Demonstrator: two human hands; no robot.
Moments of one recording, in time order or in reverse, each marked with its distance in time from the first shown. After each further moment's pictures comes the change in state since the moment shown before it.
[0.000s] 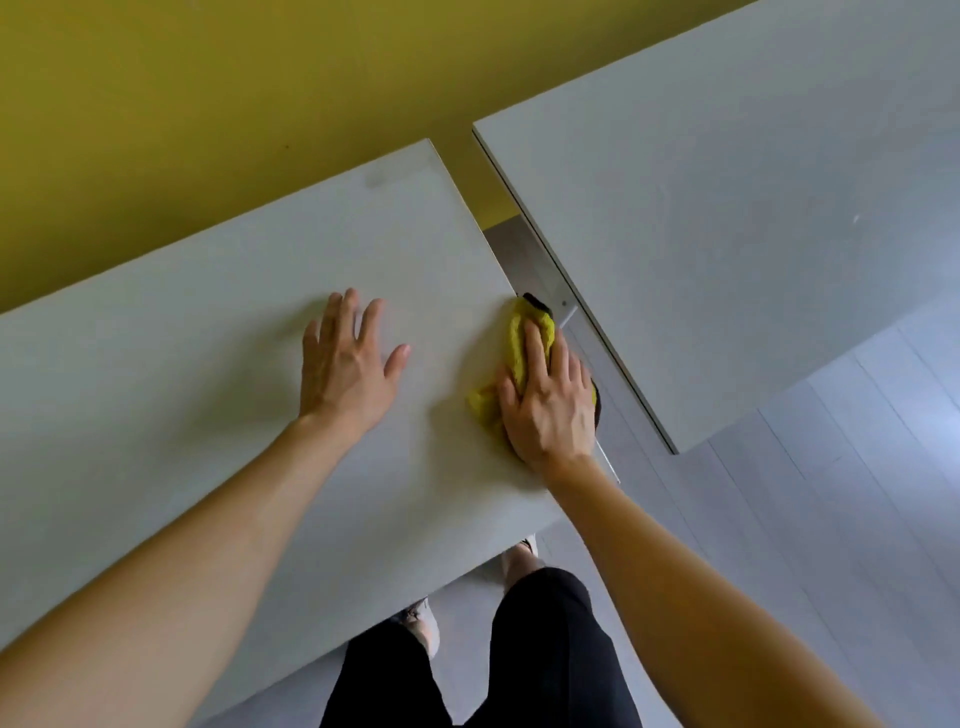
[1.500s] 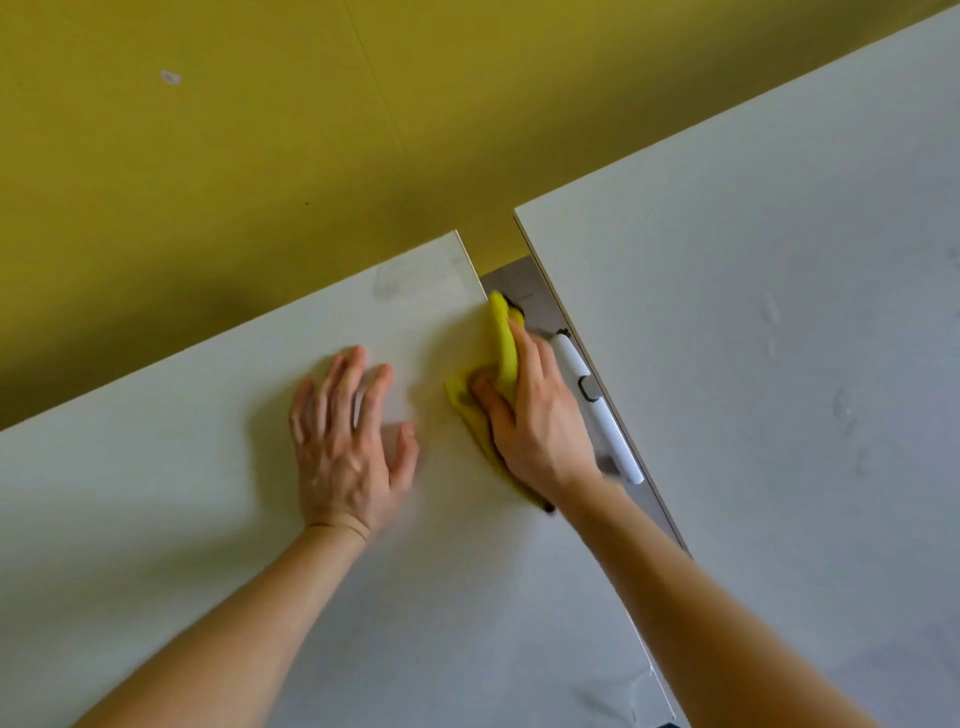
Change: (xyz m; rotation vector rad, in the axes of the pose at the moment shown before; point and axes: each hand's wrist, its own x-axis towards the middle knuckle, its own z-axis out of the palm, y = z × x) left_hand 0.078 -0.007 0.021 0.050 0.300 -0.004; right_hand 0.171 -0.052 -0.002 0.561 -0.223 -0.169
